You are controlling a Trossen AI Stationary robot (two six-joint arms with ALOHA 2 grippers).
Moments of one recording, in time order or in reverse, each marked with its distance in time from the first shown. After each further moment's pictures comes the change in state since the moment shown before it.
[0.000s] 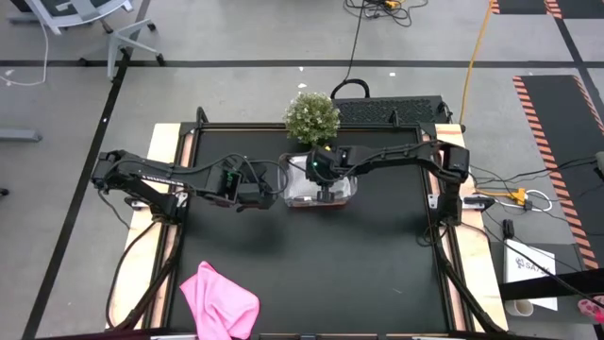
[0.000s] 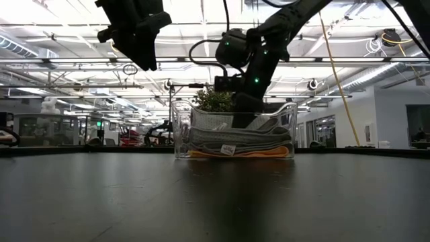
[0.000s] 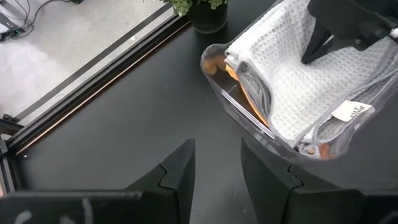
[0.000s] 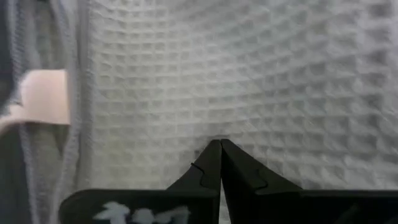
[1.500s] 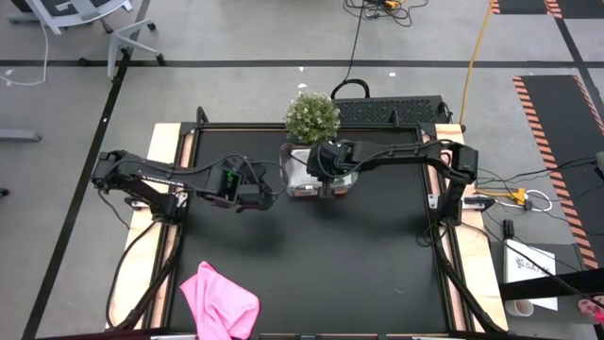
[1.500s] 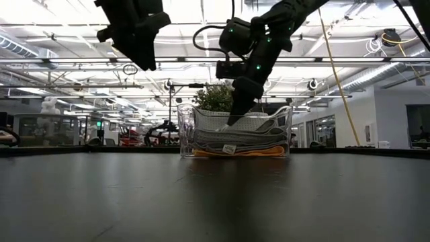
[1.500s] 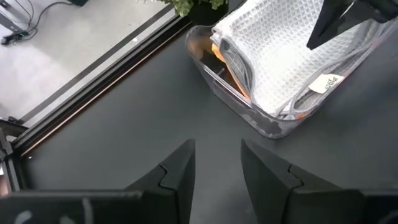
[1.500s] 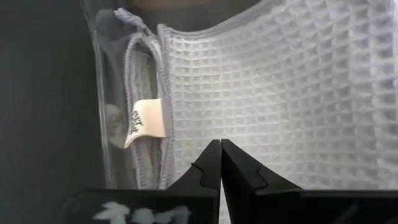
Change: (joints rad) left arm -0.001 0.000 0.000 -0.008 -0.010 0.005; right arm -0.001 -0.076 0.015 -0.009 -0.063 0.028
